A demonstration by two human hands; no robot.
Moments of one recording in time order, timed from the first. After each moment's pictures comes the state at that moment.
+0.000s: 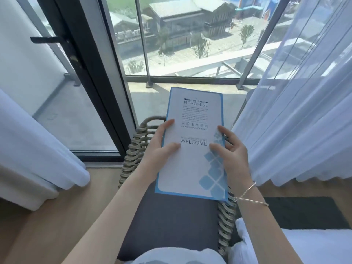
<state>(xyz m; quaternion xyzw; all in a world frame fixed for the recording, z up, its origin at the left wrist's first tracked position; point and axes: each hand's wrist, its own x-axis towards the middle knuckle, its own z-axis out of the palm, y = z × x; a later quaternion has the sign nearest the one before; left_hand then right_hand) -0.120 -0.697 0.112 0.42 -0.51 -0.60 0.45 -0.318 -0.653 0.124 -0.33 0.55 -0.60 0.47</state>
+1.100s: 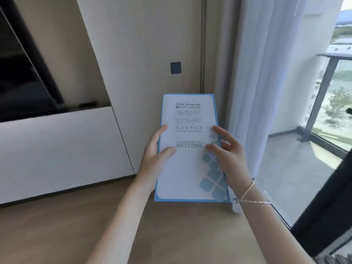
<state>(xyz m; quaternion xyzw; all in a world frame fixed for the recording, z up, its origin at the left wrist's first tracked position) 0.249 -0.384 0.234 0.65 -0.19 -0.06 0.73 0.174 -0.567 0.240 -0.63 0.13 -0.25 0.73</state>
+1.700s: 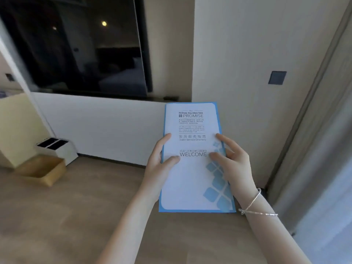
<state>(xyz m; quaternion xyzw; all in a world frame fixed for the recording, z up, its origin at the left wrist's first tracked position) 0.314 -0.182 0.218 0.68 -0.02 0.13 0.73 0.337 -0.381 0.235 -0.68 -0.03 -0.07 0.73</state>
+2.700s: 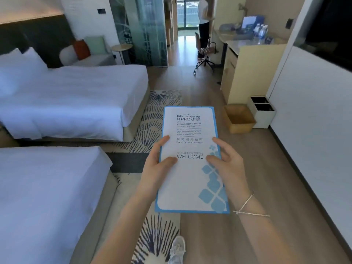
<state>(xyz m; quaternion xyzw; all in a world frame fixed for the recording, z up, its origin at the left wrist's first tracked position) 0.170 0.182 0.137 0.45 0.48 0.51 0.56 0.364 0.171 0.130 -0.52 -0.37 0.49 0.60</state>
